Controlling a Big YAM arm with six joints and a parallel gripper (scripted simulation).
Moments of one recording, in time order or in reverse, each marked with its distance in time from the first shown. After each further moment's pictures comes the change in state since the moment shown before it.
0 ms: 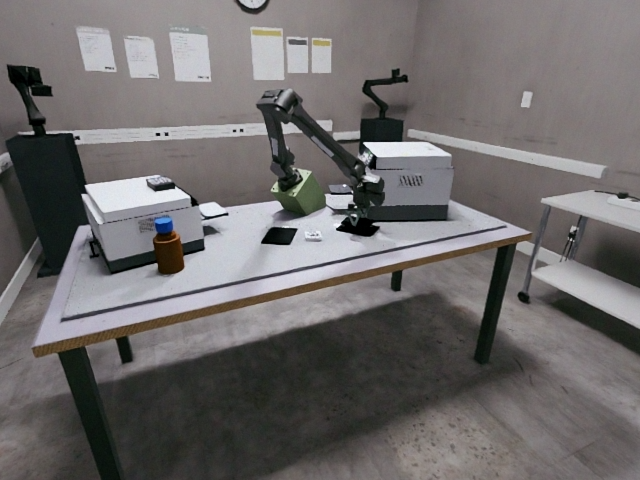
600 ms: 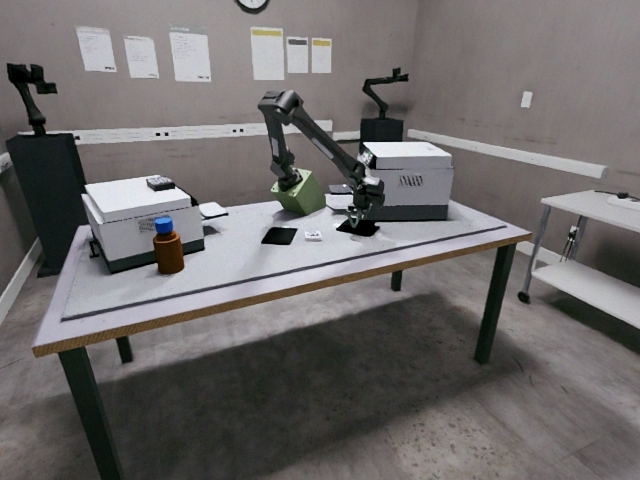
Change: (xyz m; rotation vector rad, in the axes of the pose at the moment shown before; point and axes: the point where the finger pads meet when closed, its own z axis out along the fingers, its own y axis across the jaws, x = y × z) arm -0.002 -0.002 0.008 0.000 -0.002 0.007
